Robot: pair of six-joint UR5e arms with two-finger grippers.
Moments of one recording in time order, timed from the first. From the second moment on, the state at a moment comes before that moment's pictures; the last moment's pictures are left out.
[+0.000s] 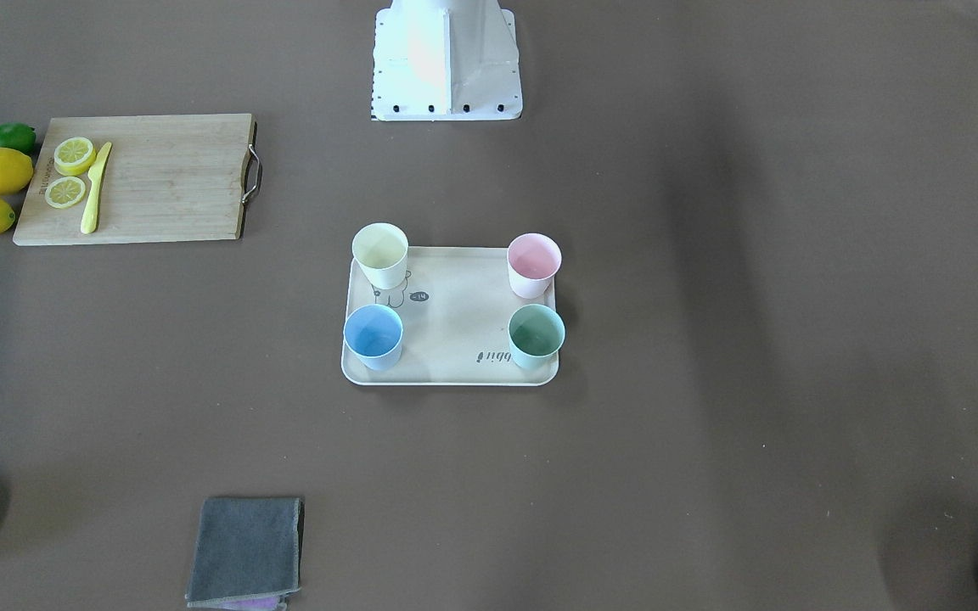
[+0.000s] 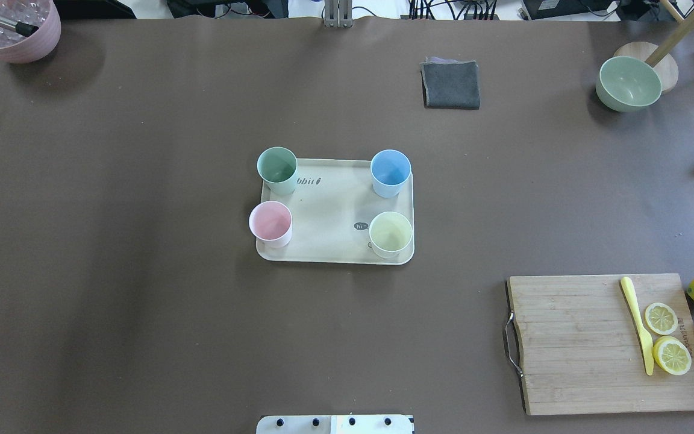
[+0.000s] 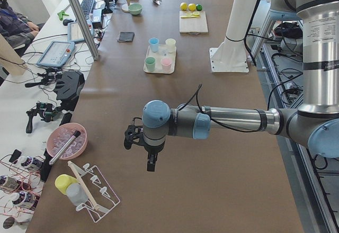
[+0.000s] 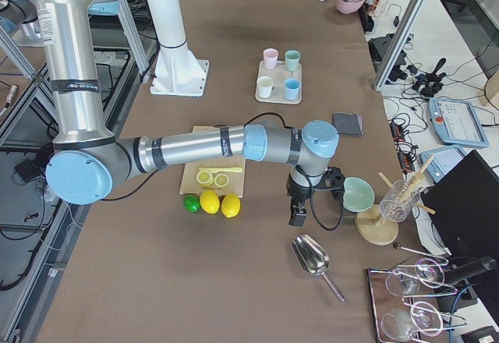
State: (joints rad) left arm -1.63 -1.43 -1.74 -1.66 -2.35 0.00; right arm 1.54 -1.48 1.66 -1.83 2.25 -0.05
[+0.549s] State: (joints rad) left arm -1.63 -1.41 -1.73 -1.66 -2.43 0.00; right arm 1.56 -1.51 1.67 -1.81 2.27 -0.06
